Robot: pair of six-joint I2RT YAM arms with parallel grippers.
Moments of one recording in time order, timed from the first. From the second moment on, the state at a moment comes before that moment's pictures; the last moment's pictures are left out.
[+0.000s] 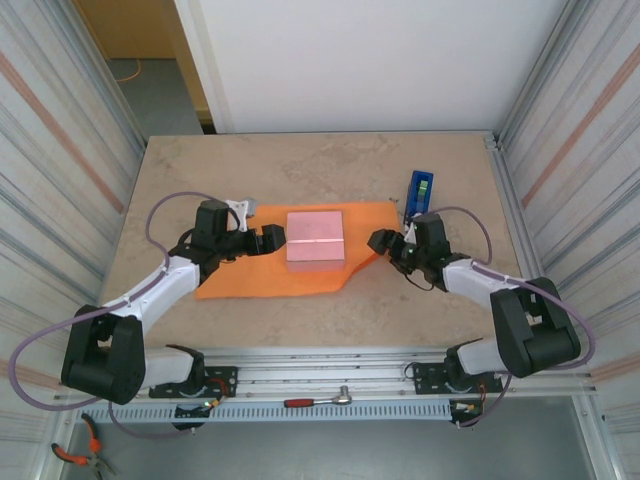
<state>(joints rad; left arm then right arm) -0.30 1.26 0.69 -0.10 0.48 -0.44 0.30 1.37 0.53 0.12 -0.39 0.90</state>
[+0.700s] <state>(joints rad) -0.30 1.26 0.70 -0.10 0.49 -0.44 0.29 1.19 0.45 -0.08 -0.32 0.93</state>
